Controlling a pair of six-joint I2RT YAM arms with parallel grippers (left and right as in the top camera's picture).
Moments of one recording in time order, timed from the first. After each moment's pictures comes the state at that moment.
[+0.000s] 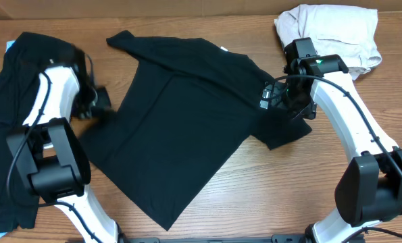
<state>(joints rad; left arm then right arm) 0.21 2.05 1.61 -1.07 0.02 -0.17 0.16 1.80 1.49 -1.13 -0.07 0.39</state>
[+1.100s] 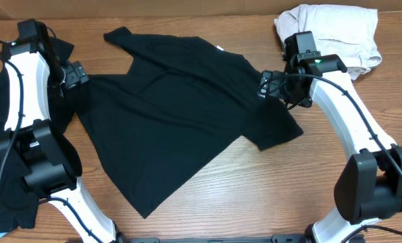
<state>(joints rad) 0.31 2.11 1.92 -1.18 -0.05 -0.25 0.16 1.82 1.49 -0.95 -0.05 0.38</state>
